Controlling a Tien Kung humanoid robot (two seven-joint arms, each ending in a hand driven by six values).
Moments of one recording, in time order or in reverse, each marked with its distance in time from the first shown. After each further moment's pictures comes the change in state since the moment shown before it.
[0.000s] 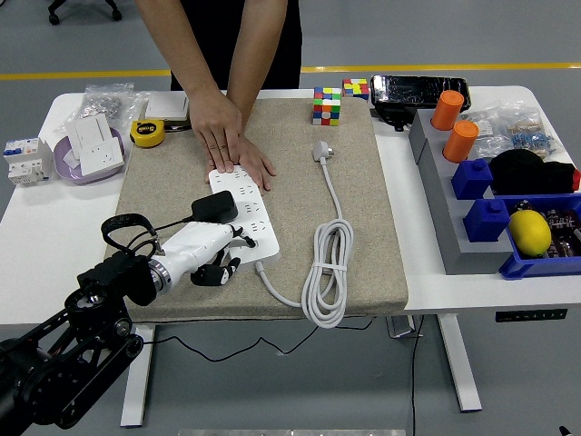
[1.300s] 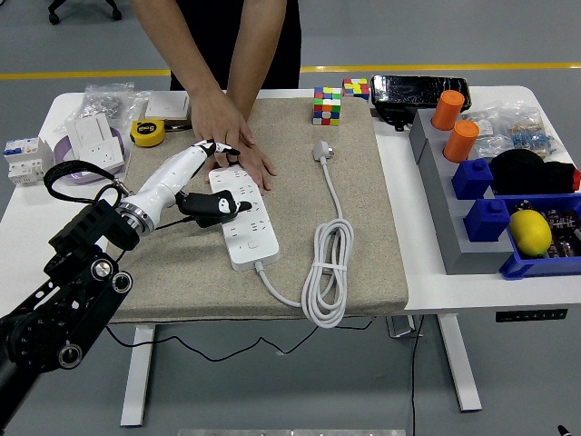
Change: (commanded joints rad) left arm -0.098 -0.071 -0.208 0.088 -0.255 0.116 -0.059; right arm 0.003 0.003 -0.001 0.000 0.003 0.002 -0.002
